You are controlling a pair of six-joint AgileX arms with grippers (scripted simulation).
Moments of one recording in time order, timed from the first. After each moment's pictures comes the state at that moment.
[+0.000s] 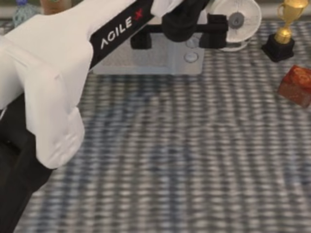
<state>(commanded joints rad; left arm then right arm) -0.66 2.49 2.51 -1.16 -0.31 -0.59 0.00 0.00 0.00 0.00 0.00 0.00</state>
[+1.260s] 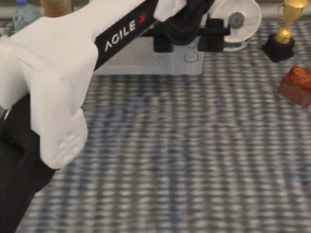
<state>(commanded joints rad) -0.65 2.49 2.51 -1.15 -0.31 -0.59 0.00 0.00 0.00 0.00 0.00 0.00</state>
